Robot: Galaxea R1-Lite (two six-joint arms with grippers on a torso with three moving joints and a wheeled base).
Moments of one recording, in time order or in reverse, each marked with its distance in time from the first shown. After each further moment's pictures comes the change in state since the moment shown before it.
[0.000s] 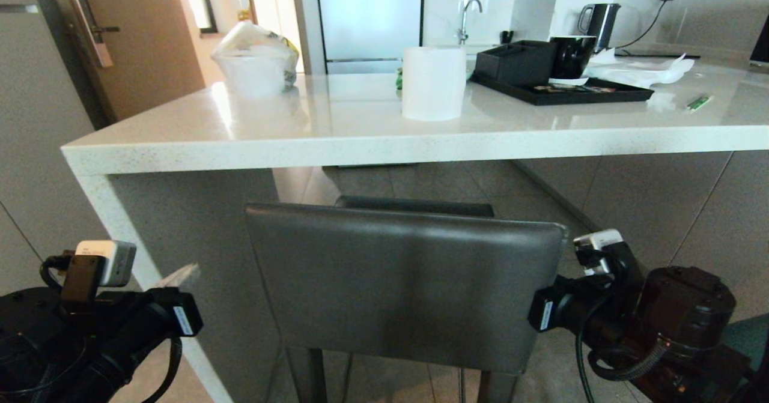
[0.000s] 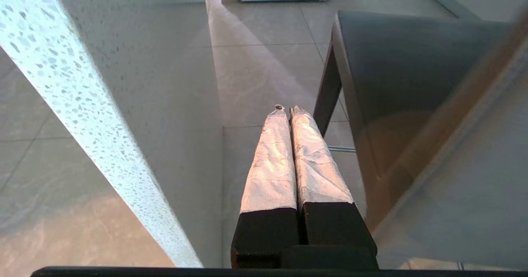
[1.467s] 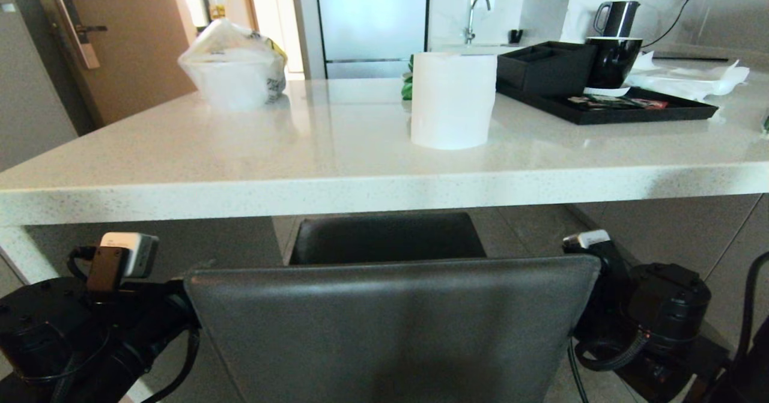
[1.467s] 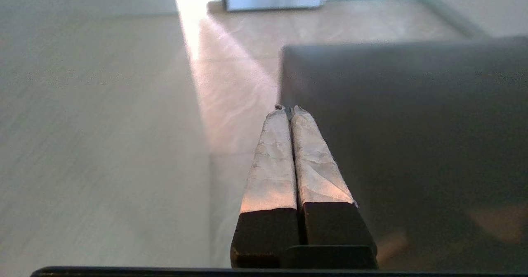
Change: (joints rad) left arm -0.037 0.038 -0.043 0.000 -0.001 0.001; right arm 0.005 0.041 -0.016 0.001 -0.017 -0.005
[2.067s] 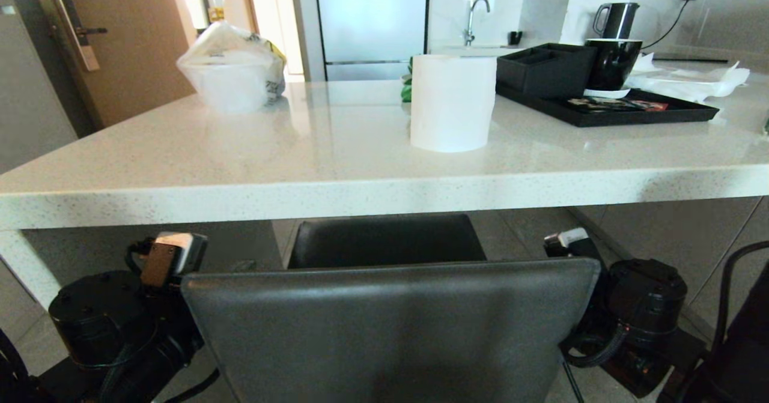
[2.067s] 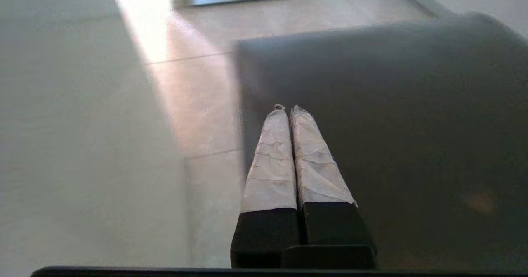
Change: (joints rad) left arm -0.094 0.095 -0.071 0.000 -0.006 0.004; right arm 0.018 0.051 -0.058 0.003 0.064 -0.007
